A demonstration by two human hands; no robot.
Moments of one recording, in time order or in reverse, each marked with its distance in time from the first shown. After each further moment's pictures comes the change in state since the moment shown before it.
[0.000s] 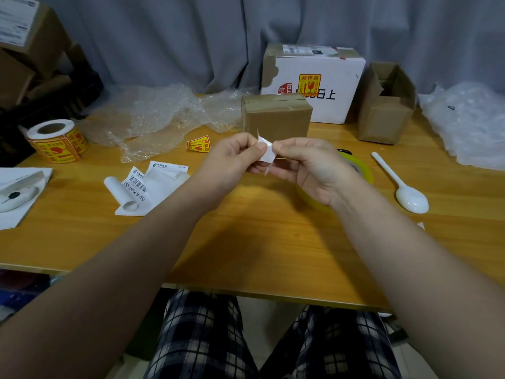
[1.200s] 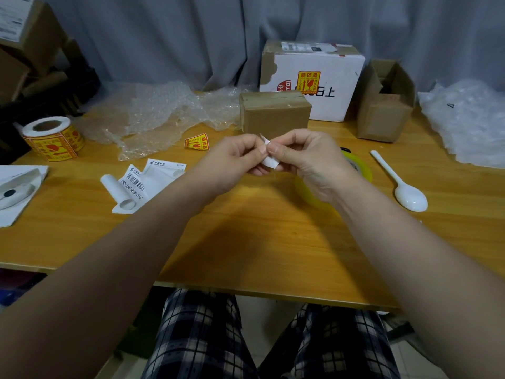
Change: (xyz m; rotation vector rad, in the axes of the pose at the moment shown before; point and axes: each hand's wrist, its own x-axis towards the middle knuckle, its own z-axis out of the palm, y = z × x) left_hand 0.004 0.000 -0.005 0.142 -0.150 0.010; right_hand 0.000 0.004 -0.004 -0.278 -0.024 -0.231
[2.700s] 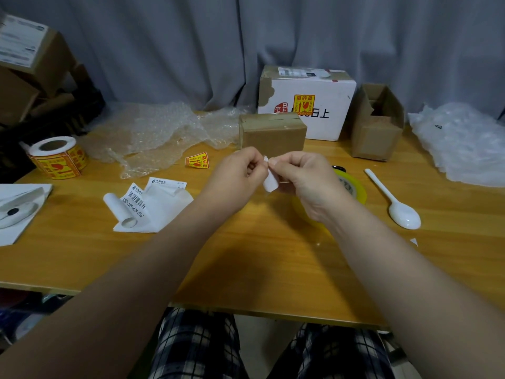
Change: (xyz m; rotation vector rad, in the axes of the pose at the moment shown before) left_hand 0.004 0.007 0.012 0.390 0.277 0.052; right_hand -0.003 -0.008 0.009 -0.069 0.116 0.057
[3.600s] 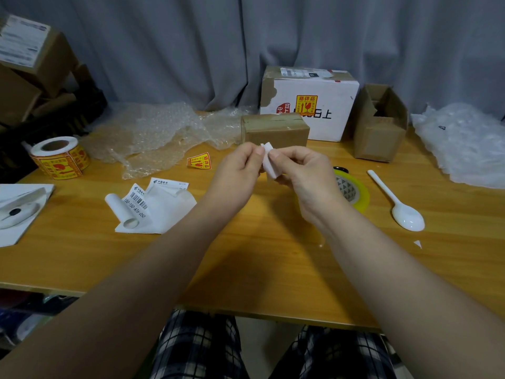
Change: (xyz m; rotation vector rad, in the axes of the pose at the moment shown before) left_hand 0.002 0.001 0.002 -0.263 0.065 -0.085; right_hand 0.002 0.004 0.011 0.018 0.138 -0.100
